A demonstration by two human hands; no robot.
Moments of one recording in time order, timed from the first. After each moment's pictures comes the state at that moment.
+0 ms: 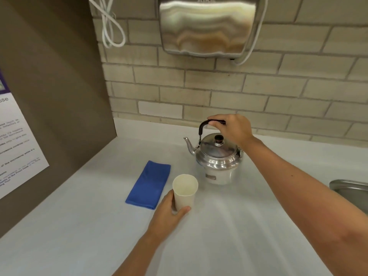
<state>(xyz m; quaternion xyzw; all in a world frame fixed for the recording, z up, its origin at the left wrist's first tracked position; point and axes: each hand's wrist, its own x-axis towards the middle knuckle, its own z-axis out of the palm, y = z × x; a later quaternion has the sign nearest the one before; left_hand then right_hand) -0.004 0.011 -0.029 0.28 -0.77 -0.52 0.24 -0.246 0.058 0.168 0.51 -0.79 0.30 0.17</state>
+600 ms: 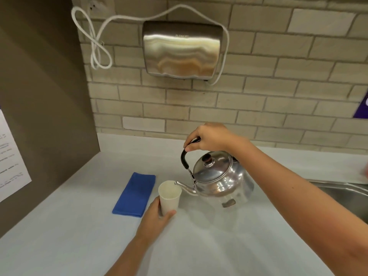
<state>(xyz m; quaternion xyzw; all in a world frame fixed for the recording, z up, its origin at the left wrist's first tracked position) -0.008 0.011 -0.031 0.25 -0.78 -0.52 0.25 -0.172 0.112 0.236 0.62 -0.78 0.07 0.07</state>
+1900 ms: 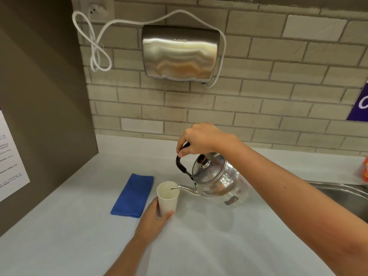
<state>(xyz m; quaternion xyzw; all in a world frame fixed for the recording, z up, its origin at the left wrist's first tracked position) -0.010 0.009 -0.035 0.27 -0.79 -0.49 0.26 -0.136 0.110 0.250 0.65 -0.75 -0.03 0.11</state>
